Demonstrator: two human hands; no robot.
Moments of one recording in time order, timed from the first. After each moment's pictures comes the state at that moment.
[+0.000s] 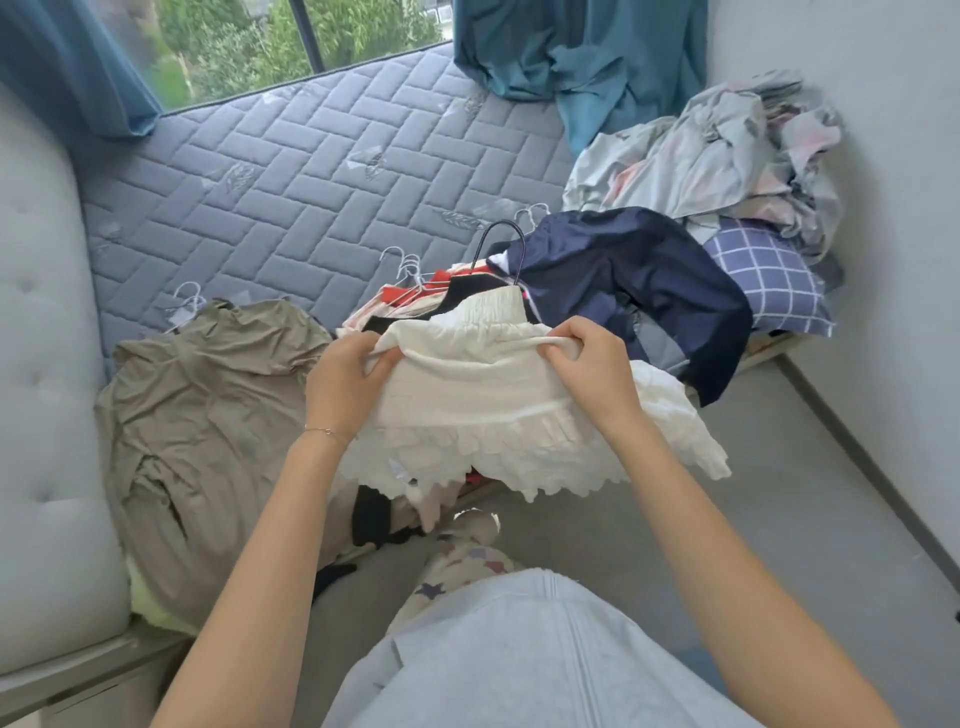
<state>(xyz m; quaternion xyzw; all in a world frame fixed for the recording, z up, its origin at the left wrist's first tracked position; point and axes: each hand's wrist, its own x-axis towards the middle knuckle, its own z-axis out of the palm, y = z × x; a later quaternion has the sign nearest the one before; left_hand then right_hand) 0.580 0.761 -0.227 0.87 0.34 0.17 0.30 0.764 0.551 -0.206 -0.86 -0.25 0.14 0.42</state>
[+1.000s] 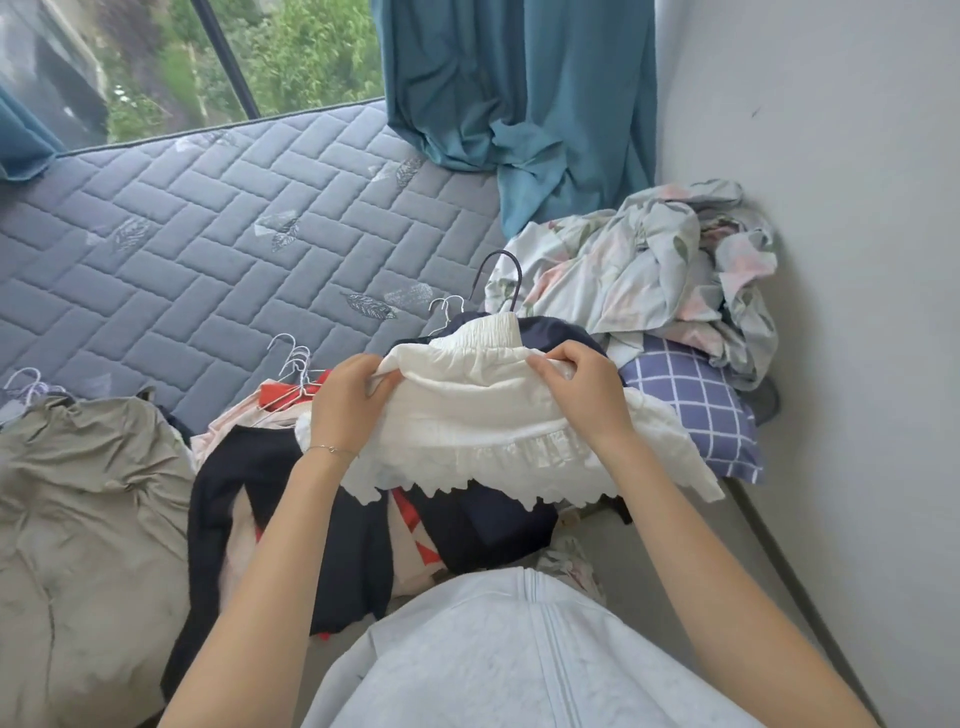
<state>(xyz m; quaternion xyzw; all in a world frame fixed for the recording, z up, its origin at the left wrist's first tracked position) 0.958 0.744 -0.244 0.86 0.37 0.14 0.32 1.153 0.548 -0.214 -0.86 -0.27 0.18 0.40</state>
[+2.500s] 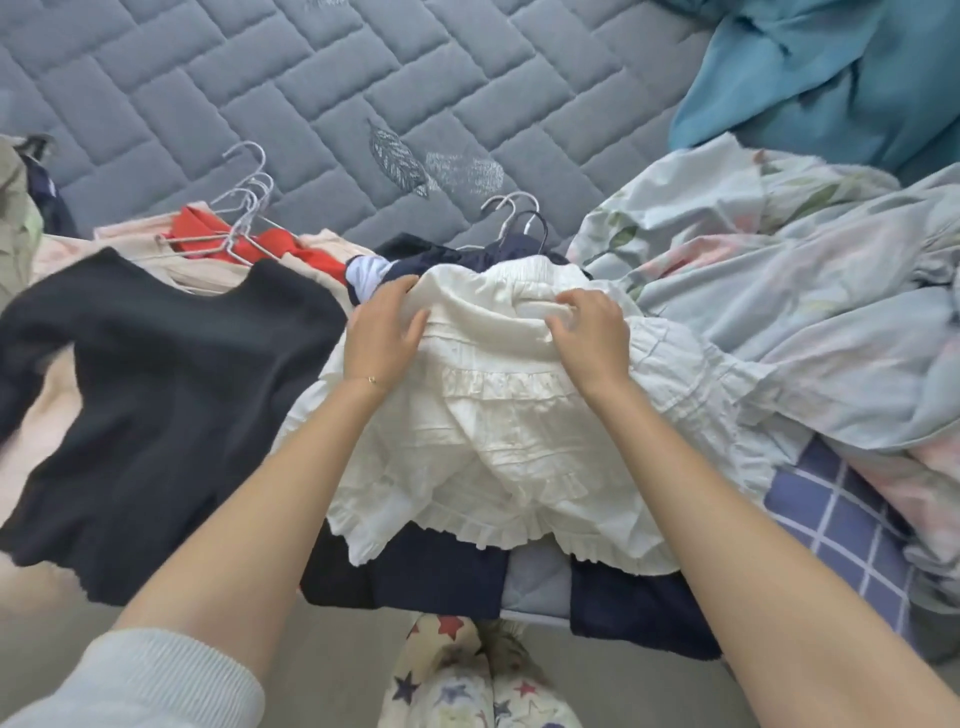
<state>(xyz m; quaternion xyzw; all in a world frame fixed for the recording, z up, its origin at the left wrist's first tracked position) 1.123 0.785 -0.589 0.75 0.57 0.14 0.30 1.355 0.711 -0.575 -0.84 -0.46 0.24 0.17</state>
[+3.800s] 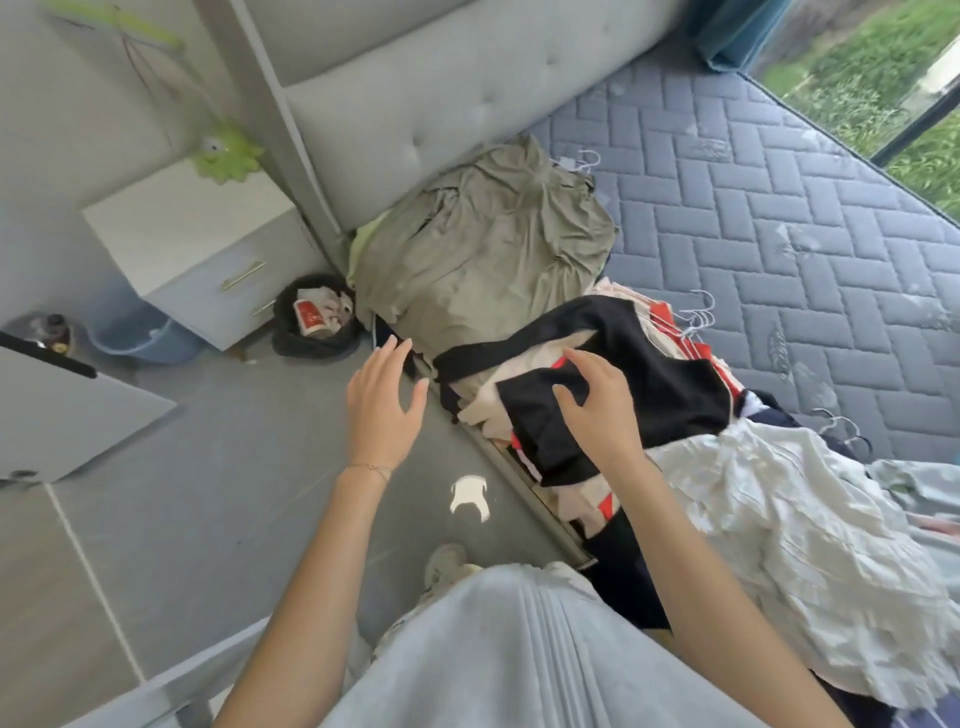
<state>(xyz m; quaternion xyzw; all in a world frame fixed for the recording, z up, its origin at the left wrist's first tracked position) 0.519 0.471 -0.269 0.50 0.80 0.29 0.15 0.756 0.575 -0.242 -0.55 -0.75 0.32 0.18</state>
